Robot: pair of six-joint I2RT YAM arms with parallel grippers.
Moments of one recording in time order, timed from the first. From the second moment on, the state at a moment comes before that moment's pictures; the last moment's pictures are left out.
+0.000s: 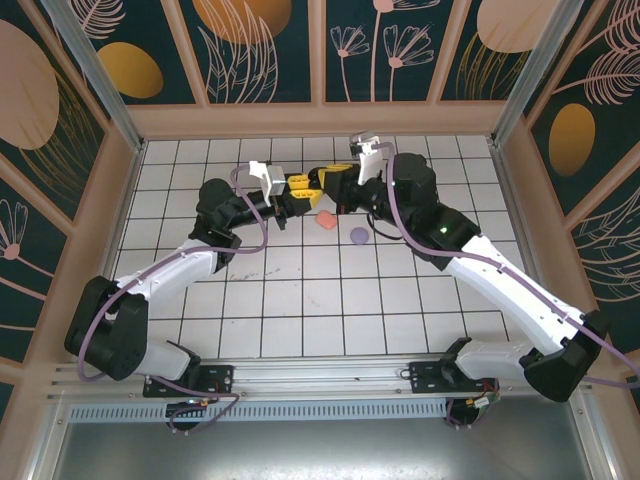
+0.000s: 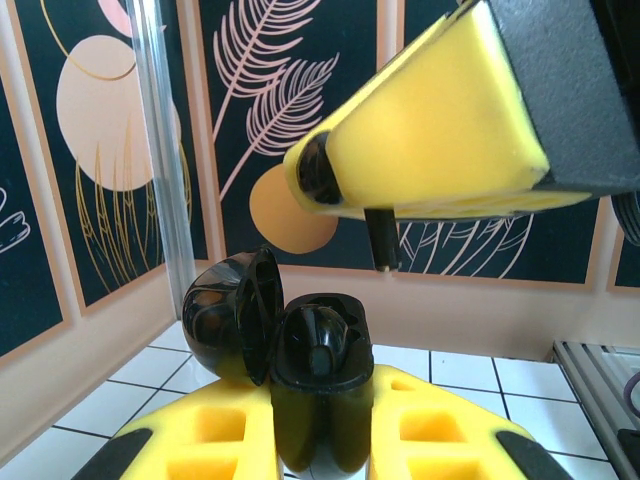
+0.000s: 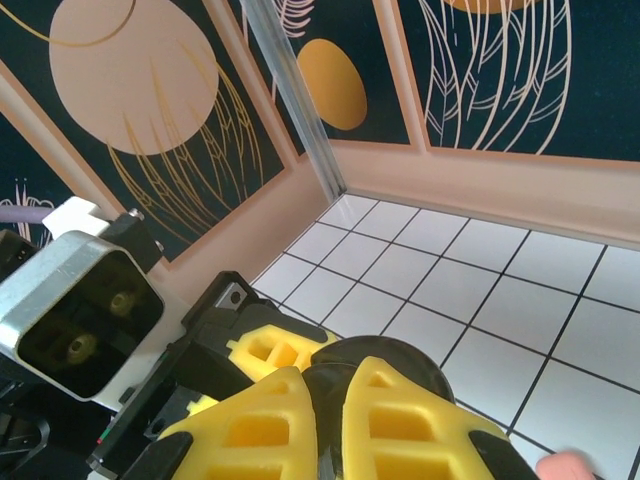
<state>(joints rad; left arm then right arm) -0.49 1.43 0.85 0.83 0.84 -0.16 0.78 1.22 1.28 -0.23 -0.11 0.33</state>
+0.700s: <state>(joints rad) -0.49 1.43 0.85 0.81 0.85 -0.16 0.76 1.23 1.24 -0.19 -0.09 0.33</state>
